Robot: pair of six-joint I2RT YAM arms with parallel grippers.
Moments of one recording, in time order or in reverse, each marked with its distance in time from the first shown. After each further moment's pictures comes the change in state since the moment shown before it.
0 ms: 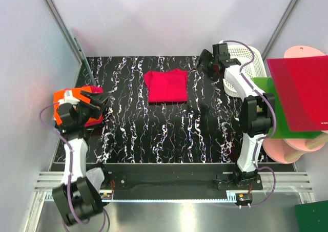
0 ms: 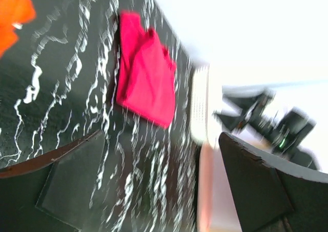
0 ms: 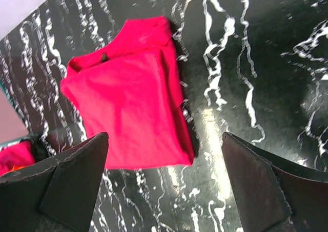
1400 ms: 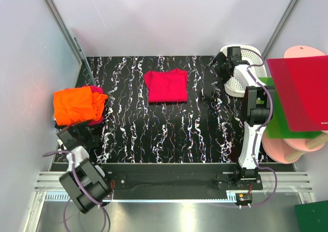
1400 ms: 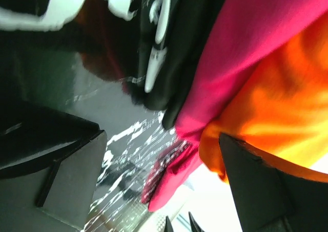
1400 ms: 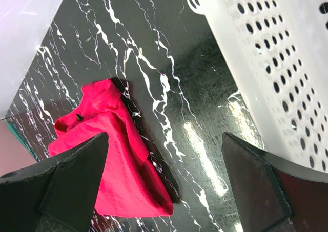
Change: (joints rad) left arm 0.320 0.013 -0.328 -0.129 -0.317 -0.403; right arm -0.188 0.217 0.081 0.063 -0.091 0.116
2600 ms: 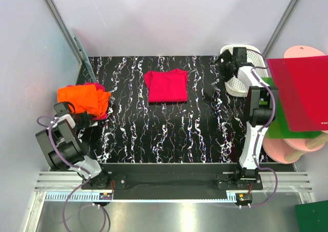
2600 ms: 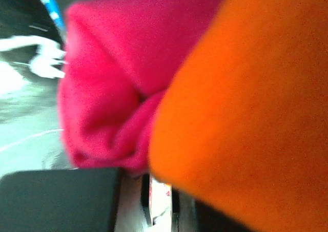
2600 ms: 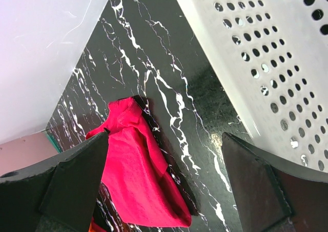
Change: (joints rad) left arm -0.120 0.576 0.529 -0.292 -0.029 0.172; right arm -0.047 -0.011 -0.046 0.129 -0.045 0.099
